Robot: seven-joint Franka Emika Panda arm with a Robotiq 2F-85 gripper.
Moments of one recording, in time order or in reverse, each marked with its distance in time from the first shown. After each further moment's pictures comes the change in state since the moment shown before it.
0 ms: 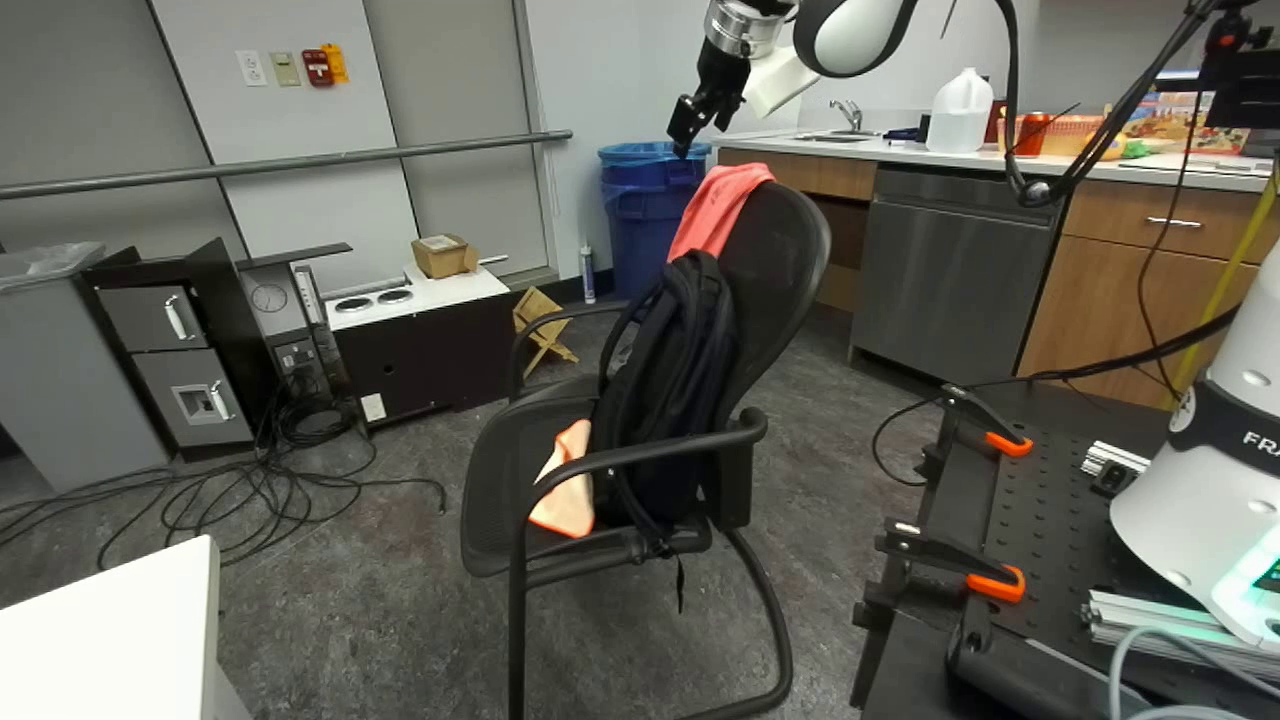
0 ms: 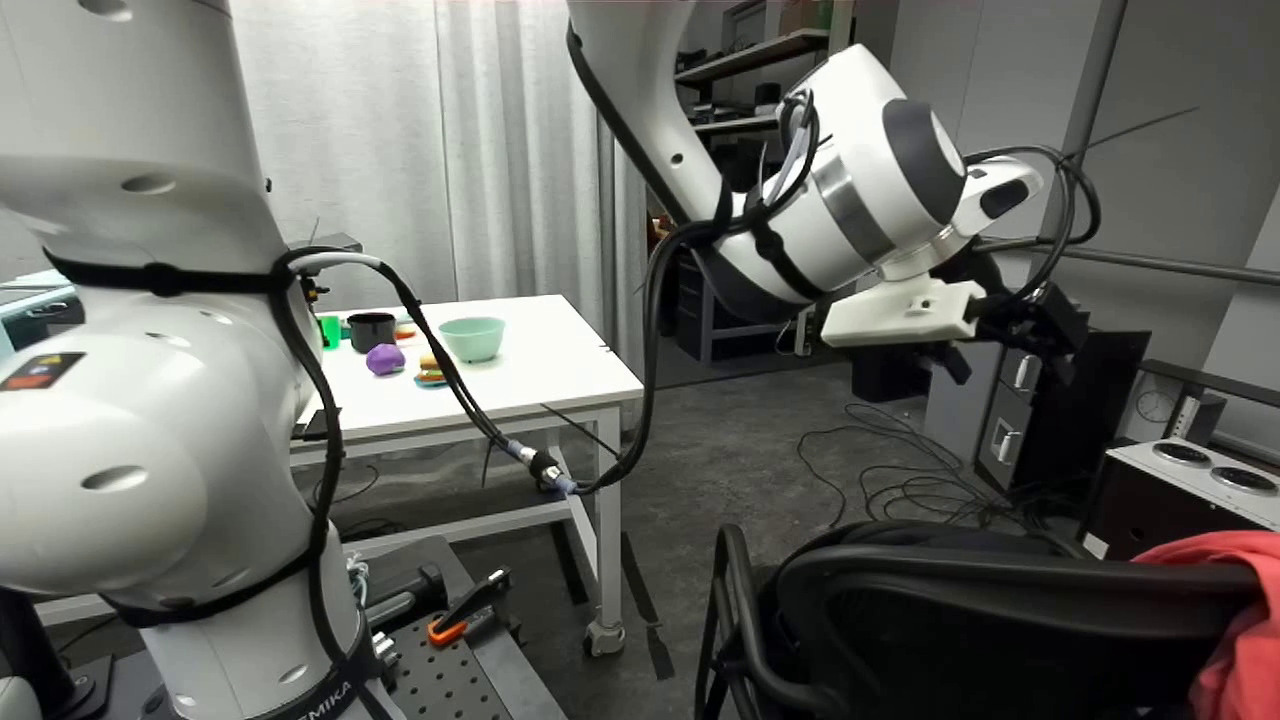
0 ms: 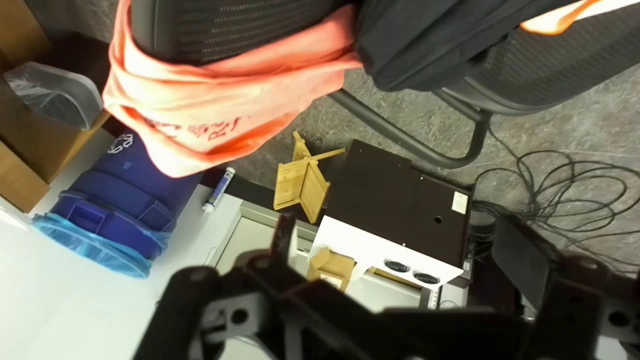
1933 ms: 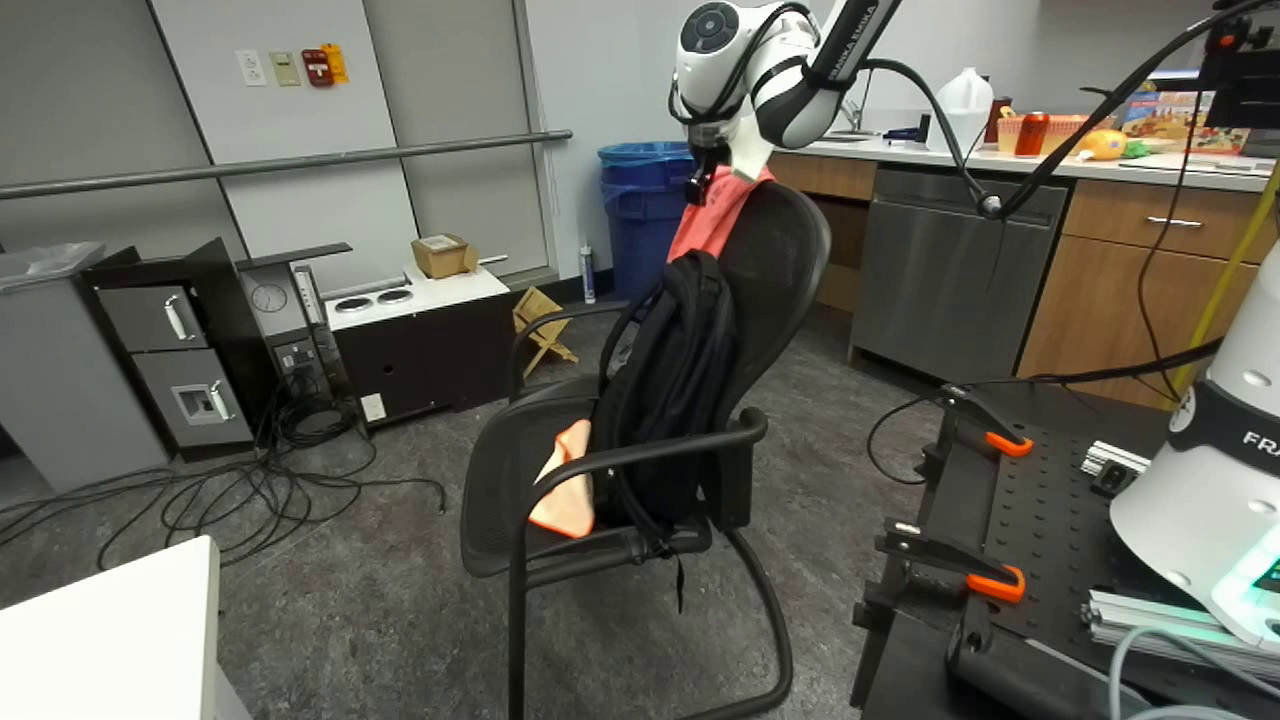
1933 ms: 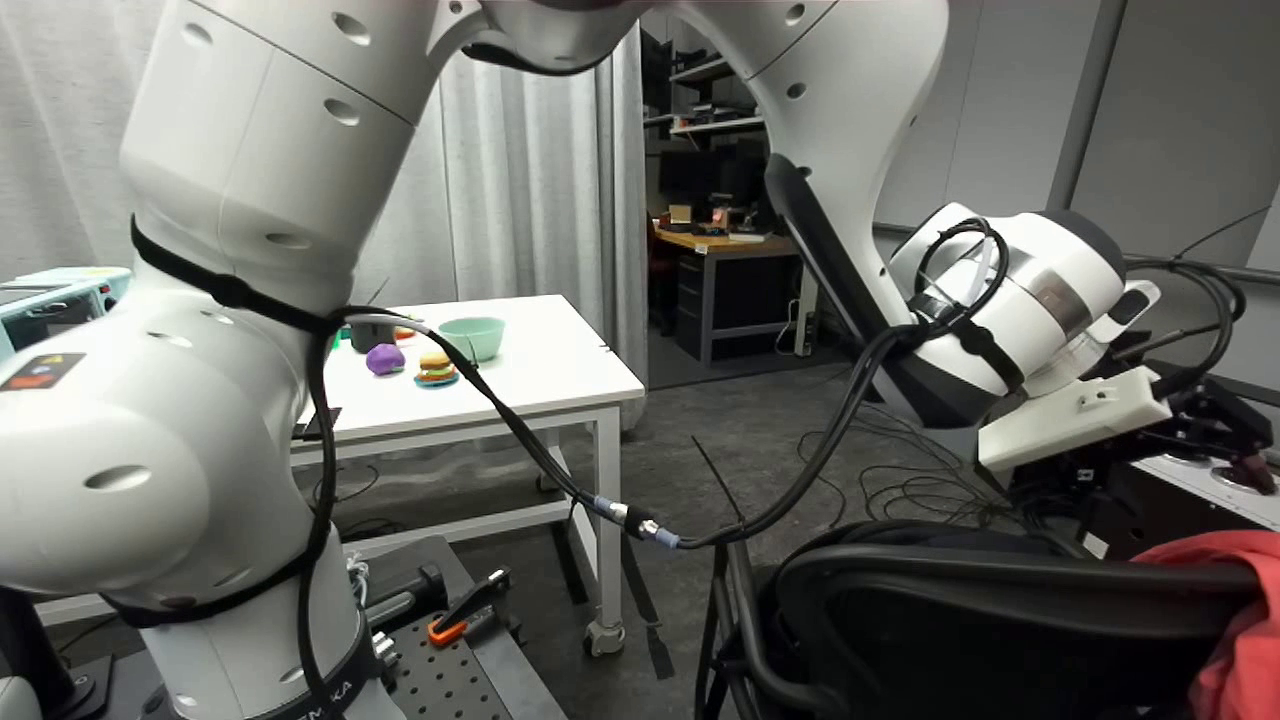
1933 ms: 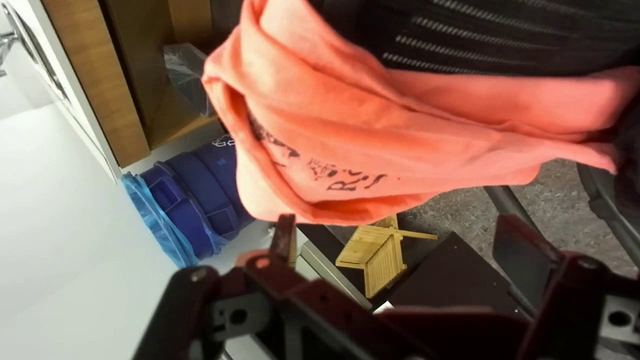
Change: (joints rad) arm 0.006 0.457 -0.066 0.472 -0.462 -0.258 0.121
